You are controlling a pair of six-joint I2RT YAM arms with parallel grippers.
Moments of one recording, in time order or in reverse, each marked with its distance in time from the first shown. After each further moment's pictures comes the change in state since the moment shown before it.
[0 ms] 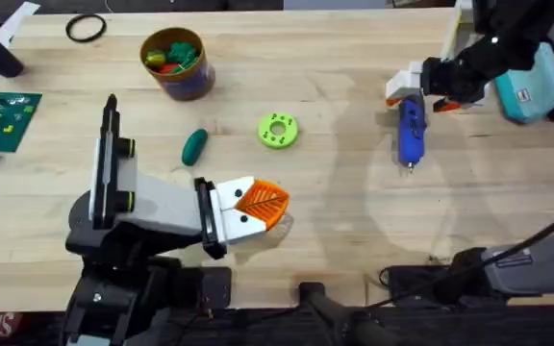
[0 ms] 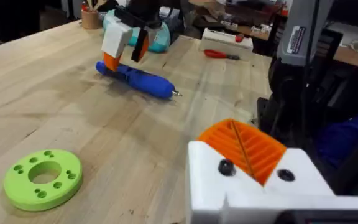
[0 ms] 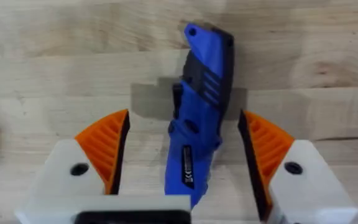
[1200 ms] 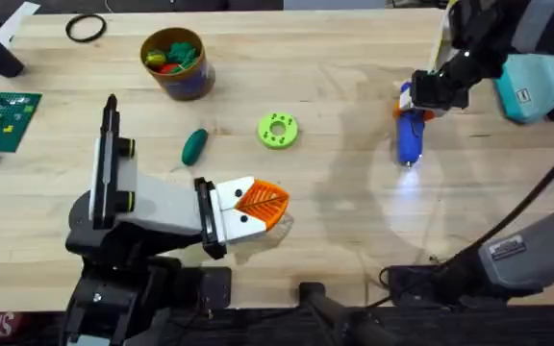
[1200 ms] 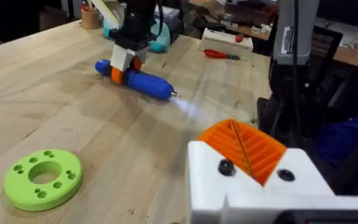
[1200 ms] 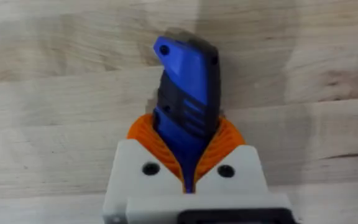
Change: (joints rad) left arm 0.000 0.000 0.000 0.000 0.000 0.000; right arm -0.002 0.146 0.001 0.070 0.057 0.035
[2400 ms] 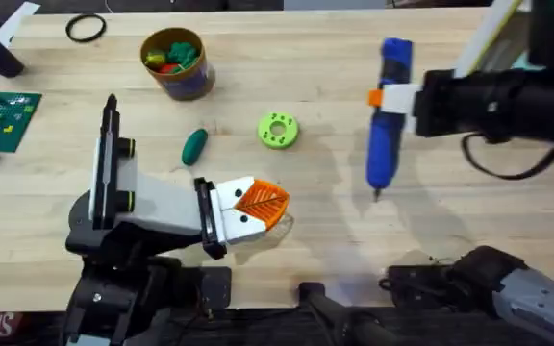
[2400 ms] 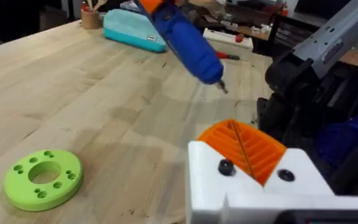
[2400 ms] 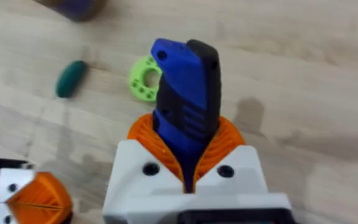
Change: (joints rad) left arm 0.000 0.000 0.000 0.000 0.000 0.000; right arm 0.537 -0.867 -0.207 -0.045 0.018 0.263
